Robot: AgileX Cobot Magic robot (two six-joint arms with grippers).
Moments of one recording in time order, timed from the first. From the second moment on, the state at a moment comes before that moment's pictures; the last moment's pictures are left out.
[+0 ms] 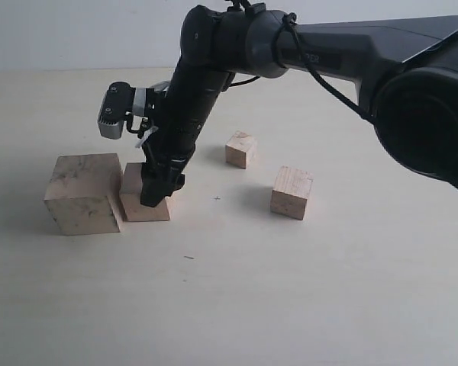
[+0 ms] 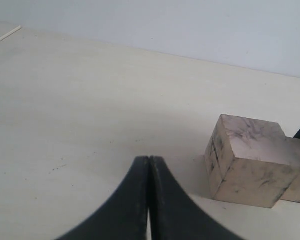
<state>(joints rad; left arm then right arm) 0.04 0.01 0.00 -0.06 0.37 -0.09 0.81 2.42 -1.98 0.48 1.08 -1.11</state>
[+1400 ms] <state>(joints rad) 0.04 0.01 0.00 -0.06 0.37 -0.09 0.80 2.39 -1.98 0.23 1.17 -0.81</state>
